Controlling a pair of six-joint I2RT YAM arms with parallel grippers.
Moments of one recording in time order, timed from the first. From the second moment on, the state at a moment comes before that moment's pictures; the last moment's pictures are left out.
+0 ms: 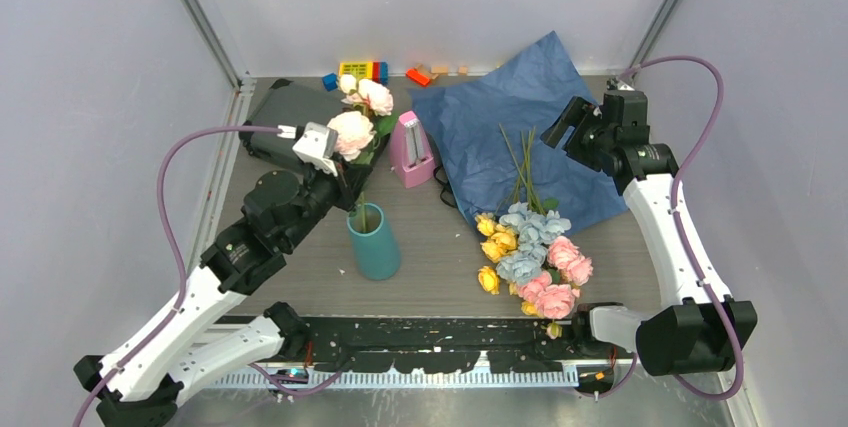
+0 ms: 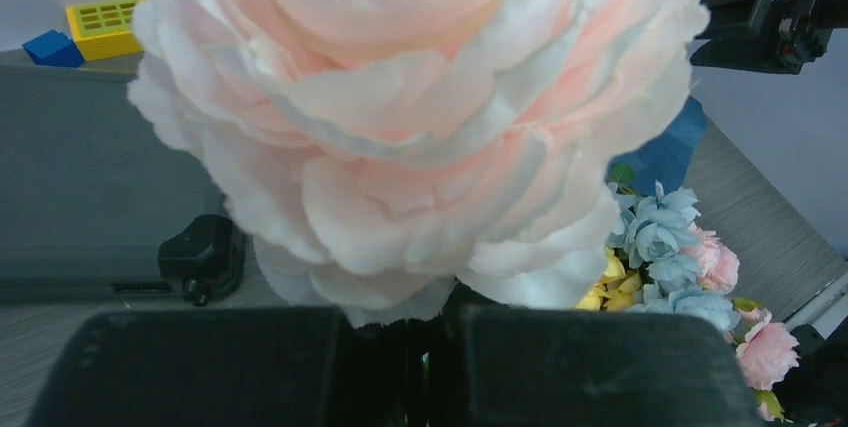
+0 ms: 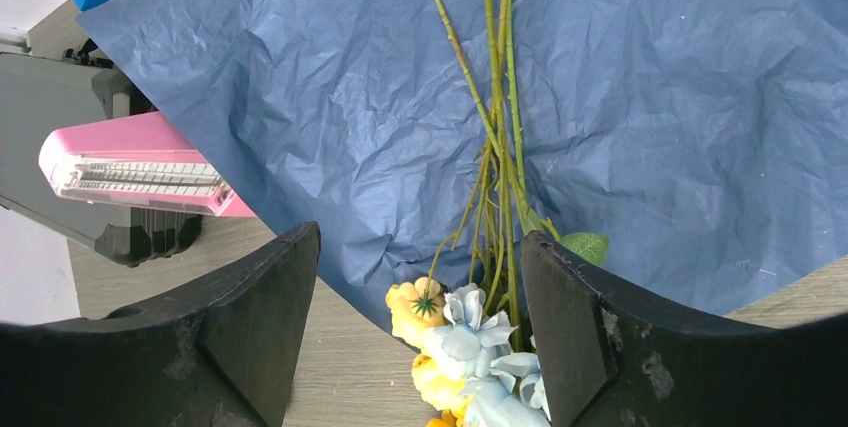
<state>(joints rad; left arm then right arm) -0.77 0.75 0.97 -0.33 -0.24 -0.23 0.04 1.20 1.19 -0.64 -0.08 0.53</state>
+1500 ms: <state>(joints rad) -0.76 0.71 1.02 -0.47 -0.25 -0.16 0.05 1.24 1.17 -0.67 -0.10 0.50</state>
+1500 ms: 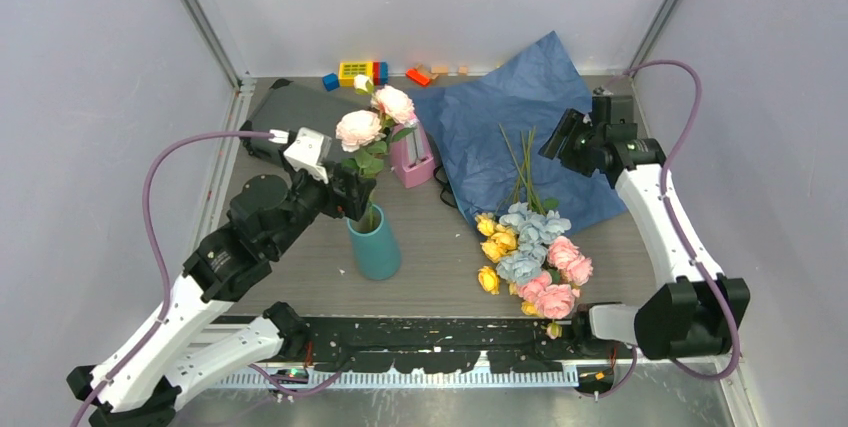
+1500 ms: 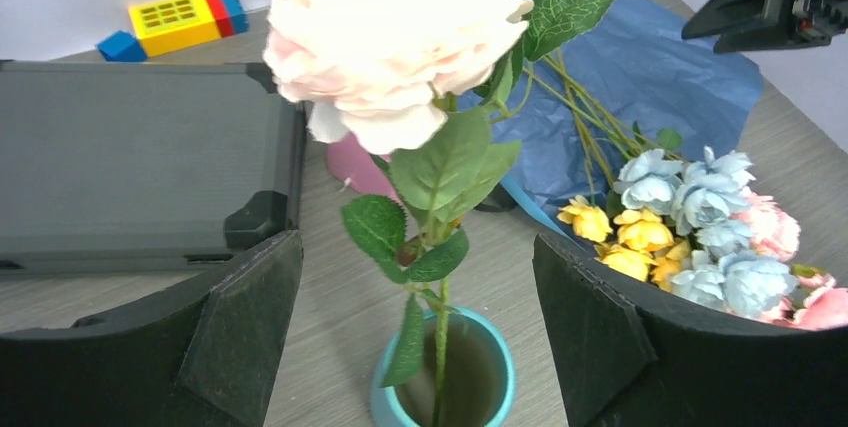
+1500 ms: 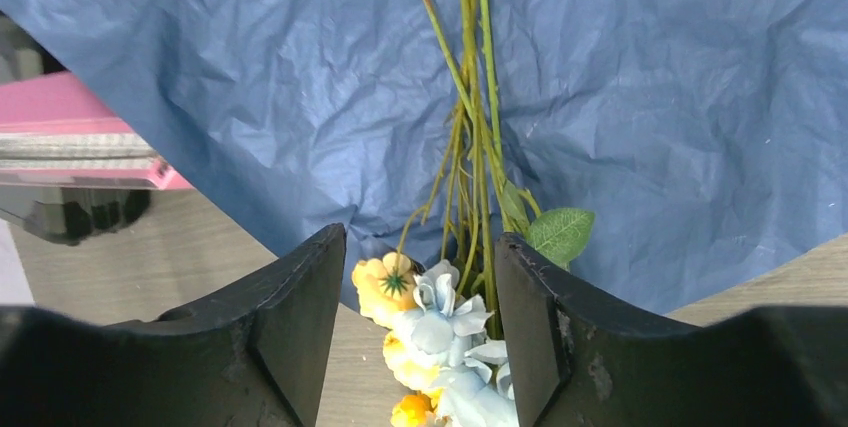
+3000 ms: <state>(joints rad) -0.76 0.68 0.79 -0.19 -0.55 0.21 0.18 1.95 1.40 -0.65 0.13 0.41</state>
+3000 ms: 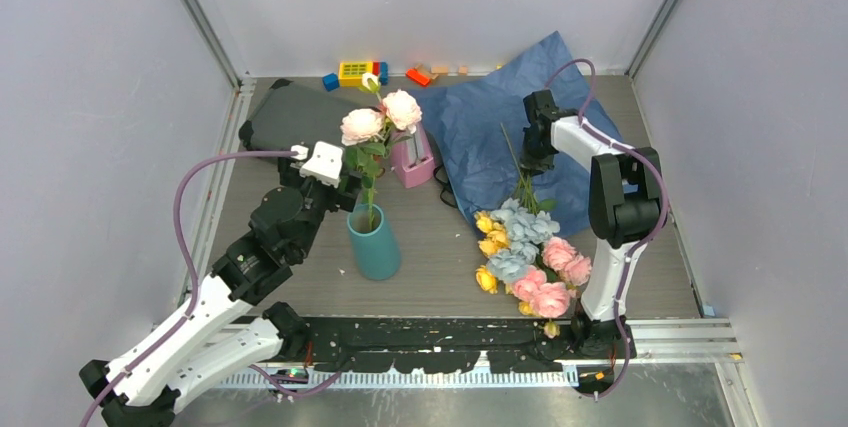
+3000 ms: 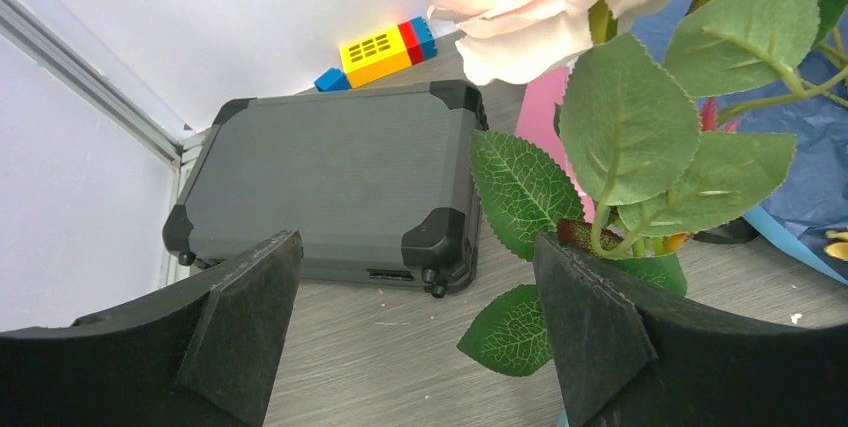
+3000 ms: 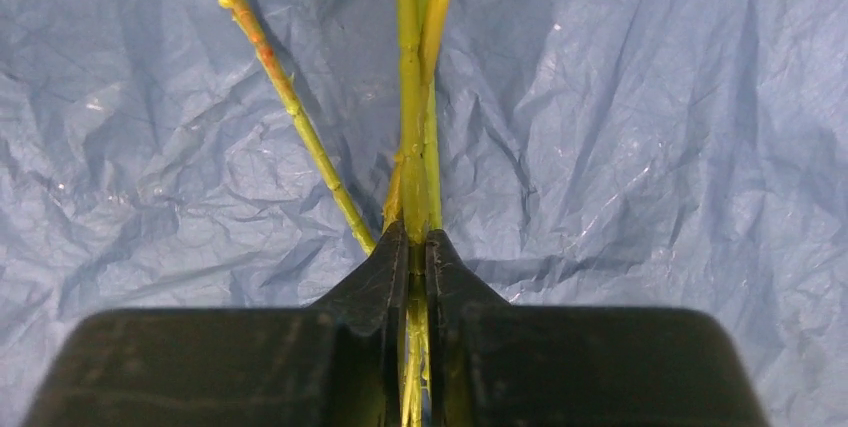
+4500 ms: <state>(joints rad) -0.76 0.63 0.79 -0.19 -0.55 0.18 0.18 1.81 1.32 -0.70 0.09 0.38</state>
